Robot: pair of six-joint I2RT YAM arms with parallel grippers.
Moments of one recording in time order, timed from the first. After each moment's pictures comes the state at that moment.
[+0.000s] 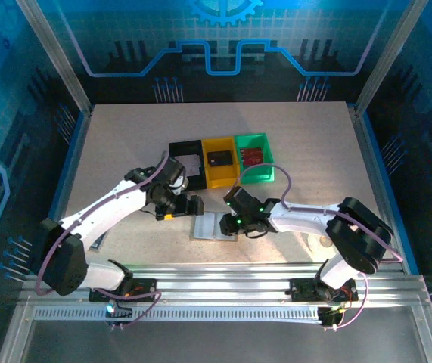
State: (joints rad) left arm -0.51 1.37 0.99 -0.90 0.30 -0.60; right arm 0.89 1.57 0.78 -0.27 -0.11 0.69
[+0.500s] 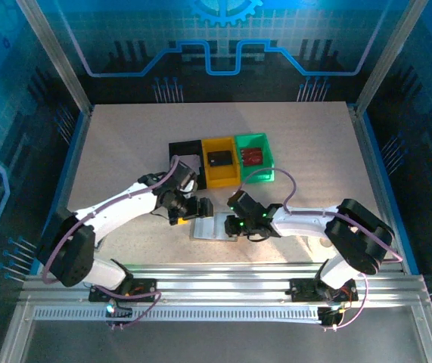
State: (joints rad) left arm -0.58 1.45 0.92 -0.72 0.34 -0.75; right arm 0.89 1.56 0.70 -0.16 -0.05 0.76
